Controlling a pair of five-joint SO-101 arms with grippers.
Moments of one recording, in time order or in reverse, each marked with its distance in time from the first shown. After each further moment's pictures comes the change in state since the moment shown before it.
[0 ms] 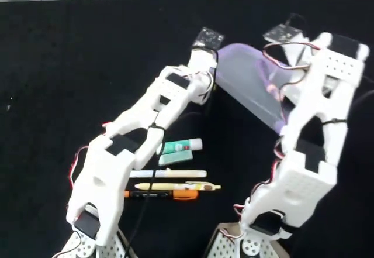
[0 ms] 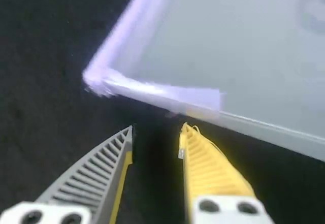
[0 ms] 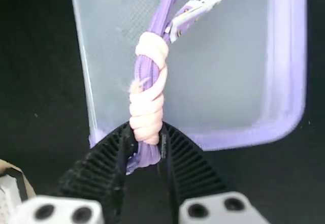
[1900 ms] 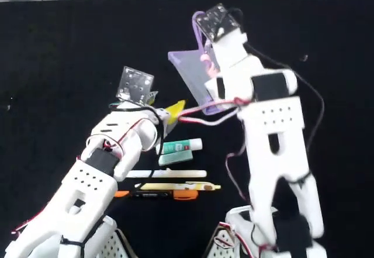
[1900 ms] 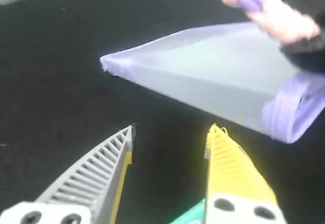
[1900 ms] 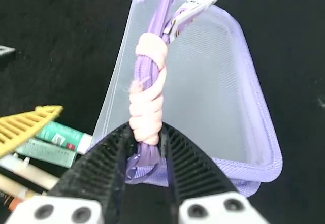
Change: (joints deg) left arm -3.2 -86.1 78.8 -19.1 5.9; right arm -30.2 -45.4 37.3 -23.0 -35.8
